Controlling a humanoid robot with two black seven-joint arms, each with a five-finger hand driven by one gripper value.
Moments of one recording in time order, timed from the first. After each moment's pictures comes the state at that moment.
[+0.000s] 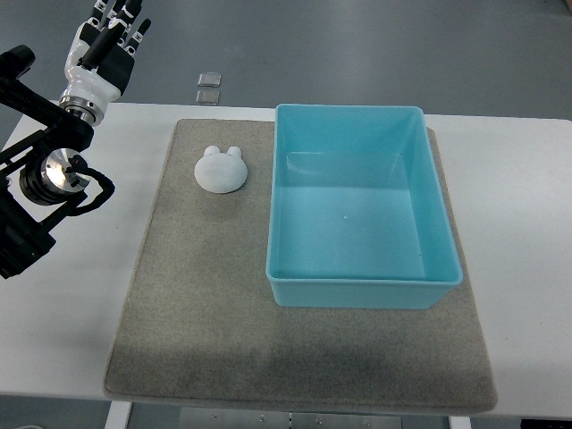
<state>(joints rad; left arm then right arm) -0.82 0.43 -0.70 -0.92 -0.17 -0.06 -0.49 0.04 0.00 0.07 0.13 -0.12 0.05 0.11</state>
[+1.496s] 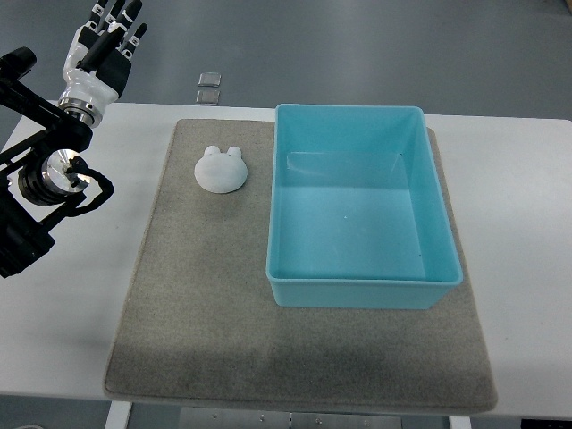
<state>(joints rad) -0.83 0.43 -0.67 -0.89 -0.17 -0.05 -0.50 0.04 0.00 0.07 0.13 -0.12 0.05 0.11</state>
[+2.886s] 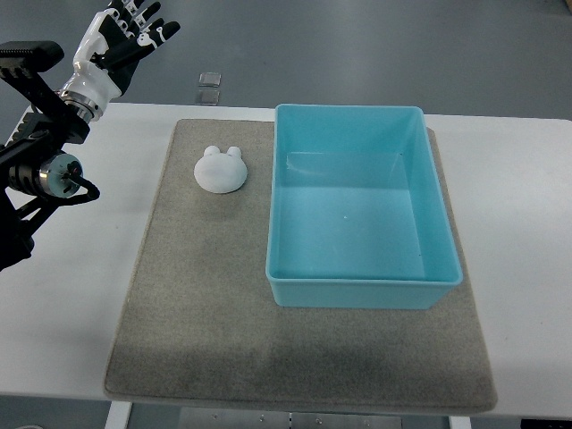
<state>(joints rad) -0.85 0.47 -0.64 -0.88 0.35 -0.05 -0.50 0.04 0.00 0.07 0.13 -0.12 0.05 0.11</state>
